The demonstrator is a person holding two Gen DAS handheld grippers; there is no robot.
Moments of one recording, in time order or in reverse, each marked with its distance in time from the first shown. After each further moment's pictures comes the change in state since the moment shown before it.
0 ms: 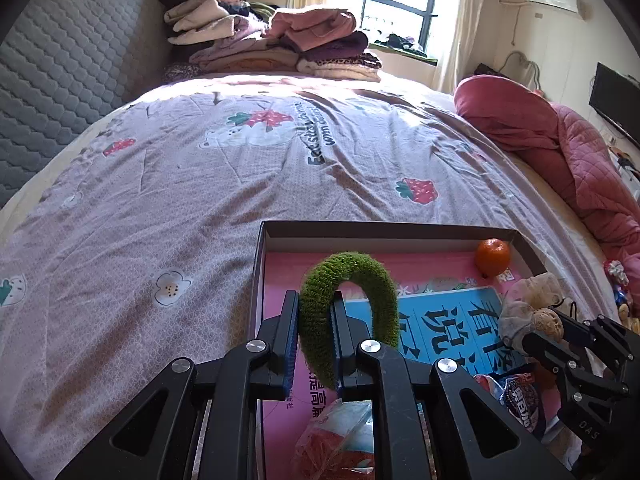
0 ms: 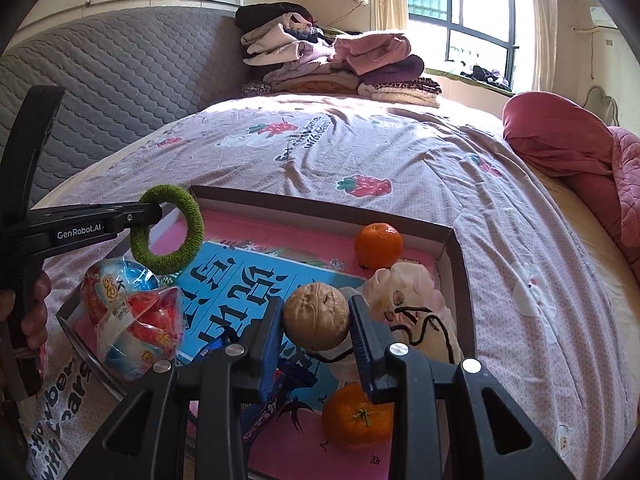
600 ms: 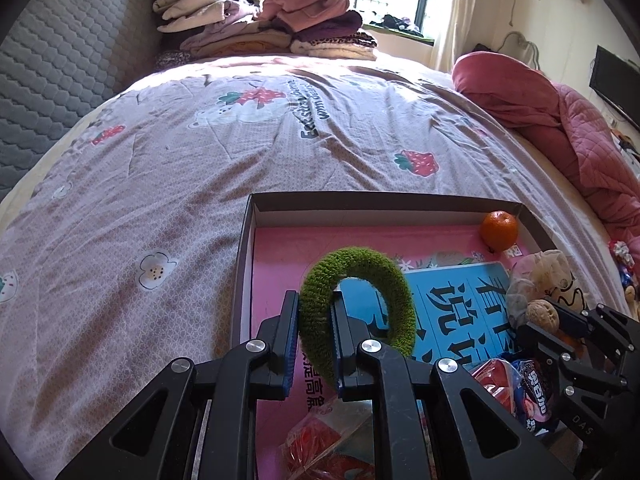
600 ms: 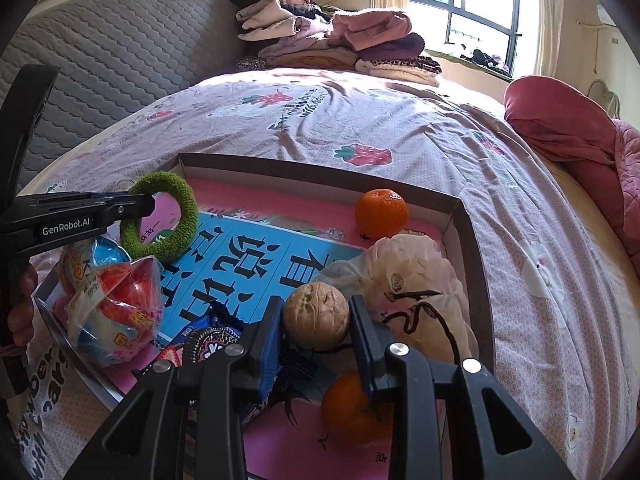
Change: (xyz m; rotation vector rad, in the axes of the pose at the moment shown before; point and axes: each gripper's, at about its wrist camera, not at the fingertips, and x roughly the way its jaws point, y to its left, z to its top) left arm 0.014 -0.007 -0.010 0.037 0.066 0.006; right arm 0.014 0.000 -0.009 -0.006 0.070 -0.027
